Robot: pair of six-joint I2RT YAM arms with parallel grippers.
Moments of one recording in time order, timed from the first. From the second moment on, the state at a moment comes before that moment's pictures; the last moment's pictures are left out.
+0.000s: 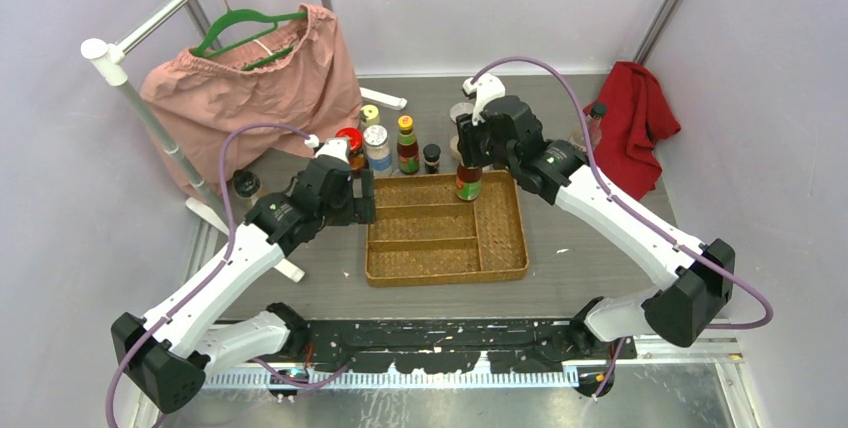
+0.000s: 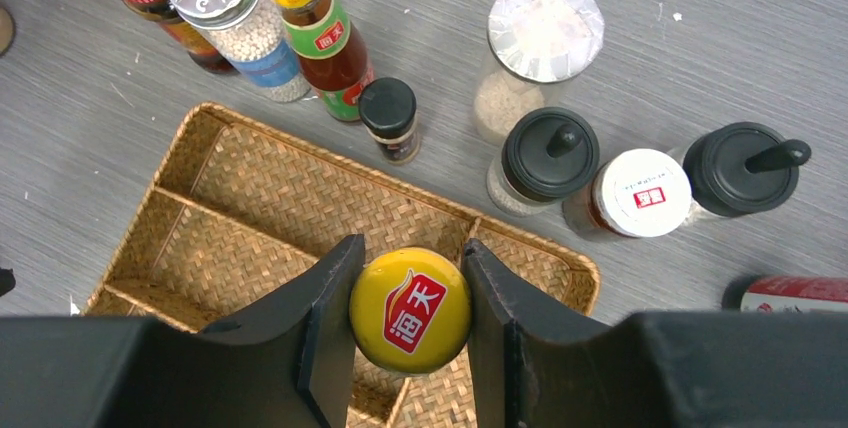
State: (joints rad) left arm -0.63 1.01 0.98 -0.77 -0.29 -0.49; right arm 0.69 1.37 1.32 -0.46 0.20 0.14
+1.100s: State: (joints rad) left arm -0.63 1.01 0.96 -0.77 -0.29 -0.49; right arm 0.69 1.58 1.26 -0.23 0.19 0.14
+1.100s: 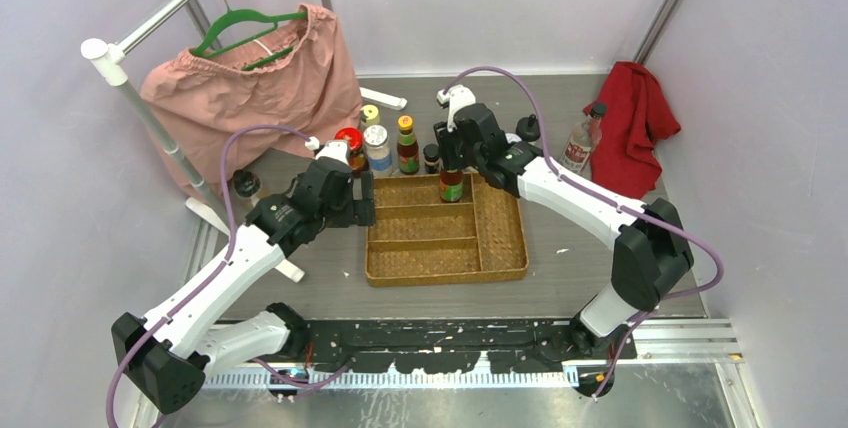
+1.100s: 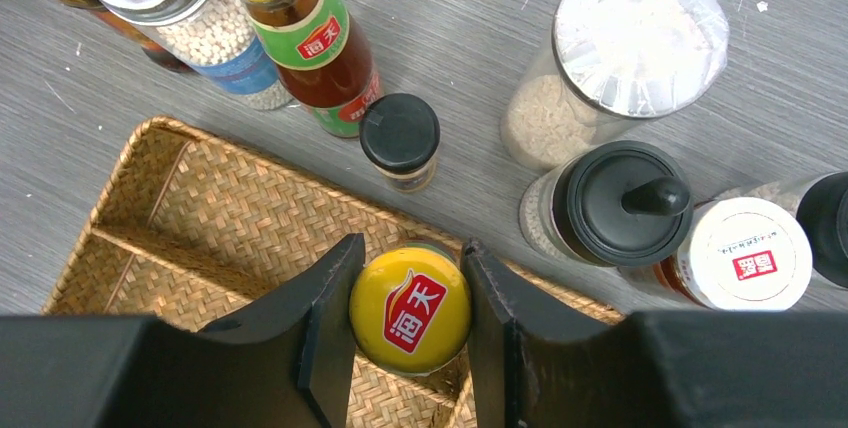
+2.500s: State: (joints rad) left arm -0.63 1.01 0.93 -0.75 -0.28 -0.50; right arm 0.52 1.81 1.91 -0.44 0.24 0.11
